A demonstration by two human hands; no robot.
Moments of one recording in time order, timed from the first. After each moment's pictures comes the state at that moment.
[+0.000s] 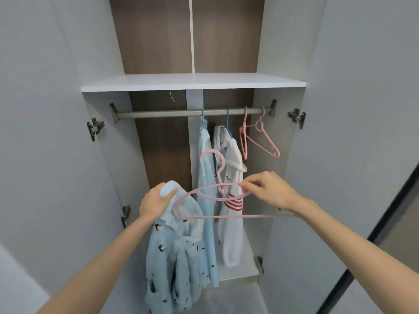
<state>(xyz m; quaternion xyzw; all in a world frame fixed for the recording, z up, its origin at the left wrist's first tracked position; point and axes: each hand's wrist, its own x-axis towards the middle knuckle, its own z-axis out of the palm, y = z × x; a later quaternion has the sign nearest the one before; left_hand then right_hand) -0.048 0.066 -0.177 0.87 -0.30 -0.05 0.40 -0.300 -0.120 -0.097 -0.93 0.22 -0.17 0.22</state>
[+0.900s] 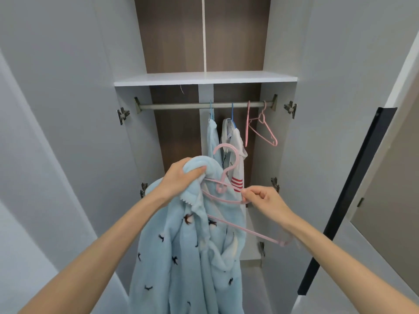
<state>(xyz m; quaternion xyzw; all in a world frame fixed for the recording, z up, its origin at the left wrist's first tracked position) -0.233 0.134 -0.087 0.73 -0.42 -0.10 0.54 -0.418 -0.022 -0.128 -0.82 0.17 -0.23 0.50</state>
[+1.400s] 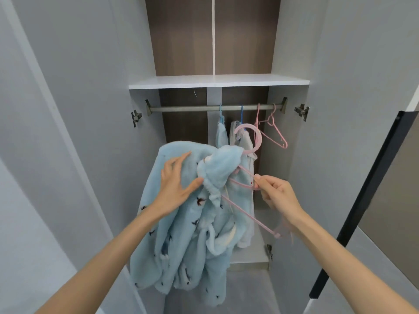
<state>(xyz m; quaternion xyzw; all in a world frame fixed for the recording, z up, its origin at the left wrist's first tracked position) -0.193 0.183 -0.115 0.78 -0.44 0.07 0.43 -0.397 0.010 -0.108 -0.73 0.19 -0.33 0.57</state>
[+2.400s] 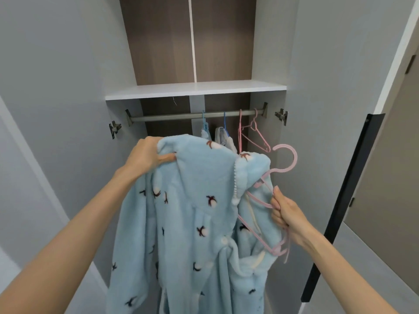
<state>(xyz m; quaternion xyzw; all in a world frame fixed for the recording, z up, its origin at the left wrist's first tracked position) -0.144 0.141 -0.017 0.83 -0.46 0.12 0.29 -0.439 -0.041 -0.137 -0.64 0.29 -0.29 0.65</state>
